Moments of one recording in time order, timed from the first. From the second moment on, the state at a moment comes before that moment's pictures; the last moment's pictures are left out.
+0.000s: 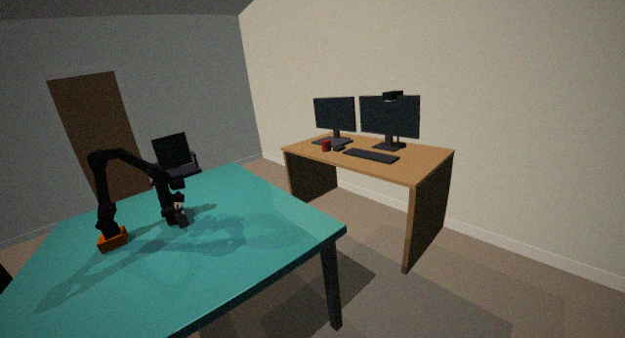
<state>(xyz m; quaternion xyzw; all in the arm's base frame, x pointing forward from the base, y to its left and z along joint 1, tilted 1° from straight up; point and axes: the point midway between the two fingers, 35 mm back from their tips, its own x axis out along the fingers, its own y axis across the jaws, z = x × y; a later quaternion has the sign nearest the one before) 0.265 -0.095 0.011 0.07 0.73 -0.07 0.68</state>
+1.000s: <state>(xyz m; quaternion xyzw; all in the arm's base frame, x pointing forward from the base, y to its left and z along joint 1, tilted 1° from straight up) 0.265 -0.095 0.012 0.07 0.72 -0.07 0.68</state>
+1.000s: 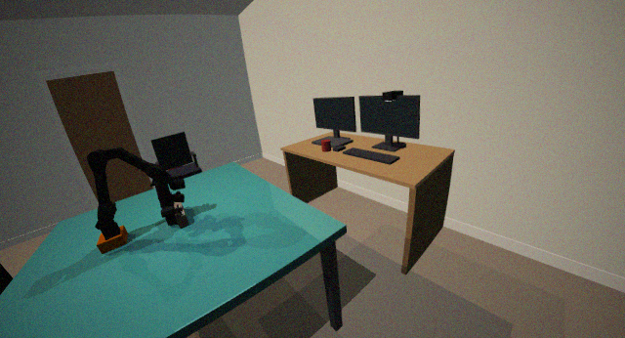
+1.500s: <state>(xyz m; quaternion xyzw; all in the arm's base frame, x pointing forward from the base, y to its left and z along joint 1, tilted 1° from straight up) 0.265 -0.095 0.012 0.07 0.72 -0.07 0.68</state>
